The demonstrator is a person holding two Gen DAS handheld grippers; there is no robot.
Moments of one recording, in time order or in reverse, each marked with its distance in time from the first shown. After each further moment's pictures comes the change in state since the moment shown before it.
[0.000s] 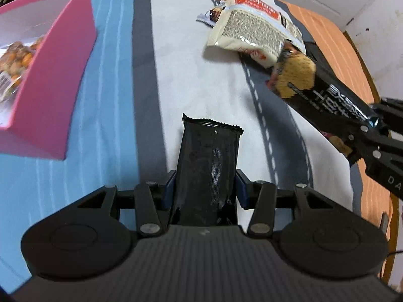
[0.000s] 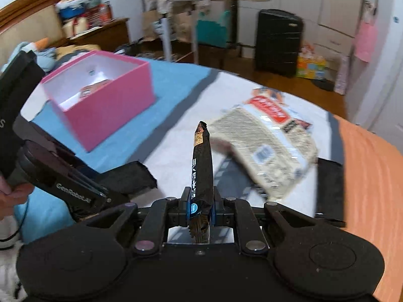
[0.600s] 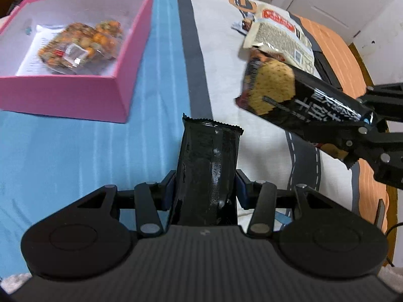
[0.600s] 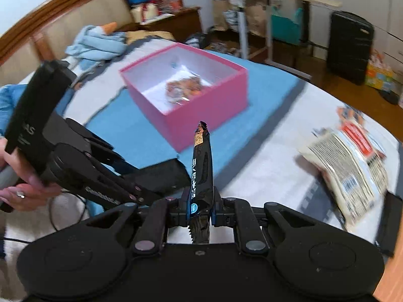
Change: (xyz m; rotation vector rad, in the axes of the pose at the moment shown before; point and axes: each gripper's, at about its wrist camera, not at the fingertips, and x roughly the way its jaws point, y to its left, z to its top) left arm -0.076 0.050 -0.046 -0.061 -0.047 0.024; right arm -0.022 0.077 0.042 -0.127 0.060 0.306
